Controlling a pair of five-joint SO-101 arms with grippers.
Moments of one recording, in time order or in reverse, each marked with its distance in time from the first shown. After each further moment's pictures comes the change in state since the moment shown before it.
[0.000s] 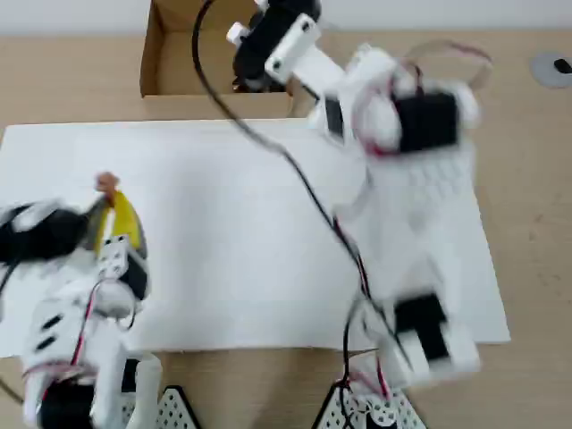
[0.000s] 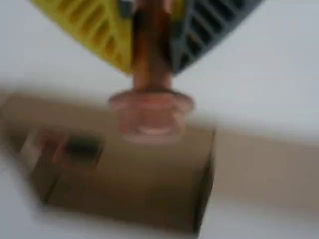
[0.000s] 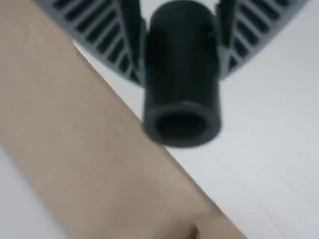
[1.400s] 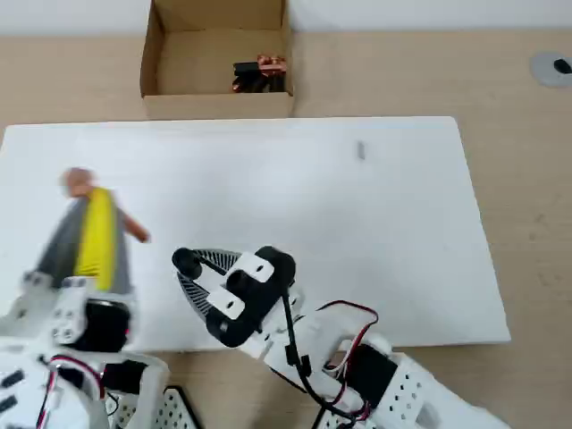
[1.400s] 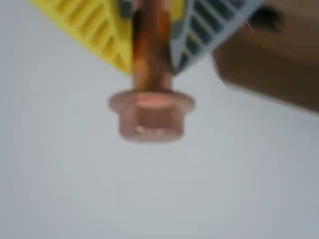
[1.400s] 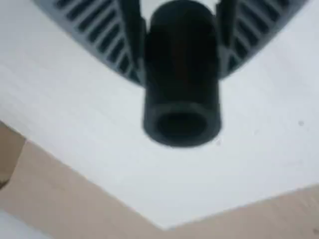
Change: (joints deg) left arm 13.5 -0.3 -14.4 -3.7 14.5; right arm -41.3 -85.1 129.5 -78.8 -36.8
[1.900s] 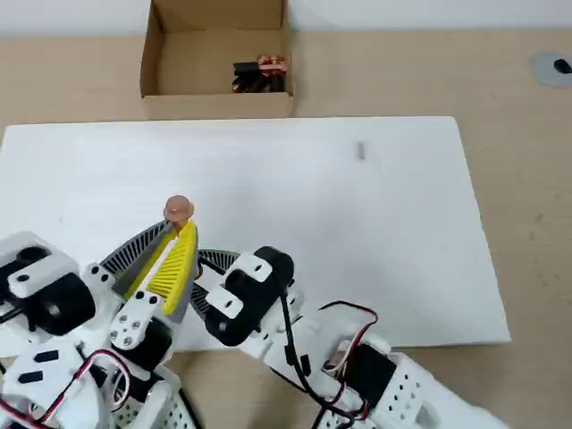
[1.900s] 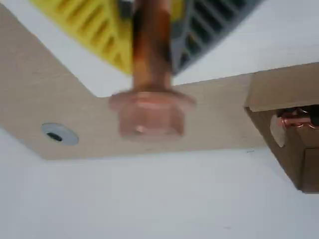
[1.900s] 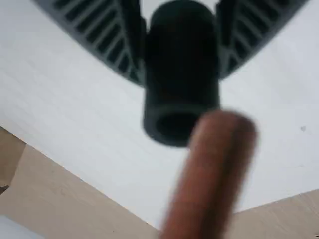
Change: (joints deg) left arm 17.3 0.1 2.0 9.3 -13.1; right arm 0.0 0.0 0.2 0.0 0.0
